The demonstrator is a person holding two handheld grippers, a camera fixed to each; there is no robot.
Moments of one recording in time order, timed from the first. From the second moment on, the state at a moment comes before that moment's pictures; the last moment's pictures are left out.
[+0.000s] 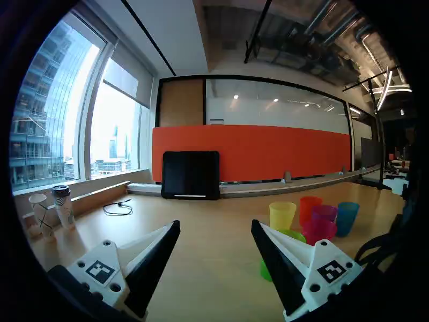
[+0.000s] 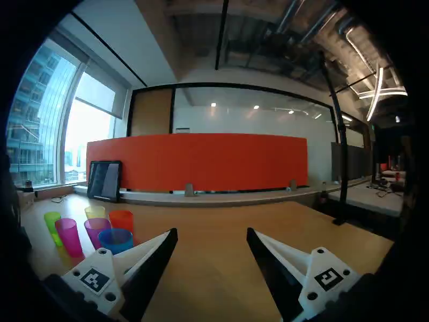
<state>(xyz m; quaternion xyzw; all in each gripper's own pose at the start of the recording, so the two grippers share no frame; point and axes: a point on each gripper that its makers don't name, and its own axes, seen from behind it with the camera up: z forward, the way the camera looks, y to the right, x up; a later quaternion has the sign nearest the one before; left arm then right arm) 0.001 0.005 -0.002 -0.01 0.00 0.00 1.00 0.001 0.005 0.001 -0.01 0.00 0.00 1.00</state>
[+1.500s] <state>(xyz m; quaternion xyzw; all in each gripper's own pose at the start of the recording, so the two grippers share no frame) 0.001 0.004 -0.002 -0.01 0.00 0.00 1.00 0.000 0.000 0.000 0.00 0.00 0.00 1.00</state>
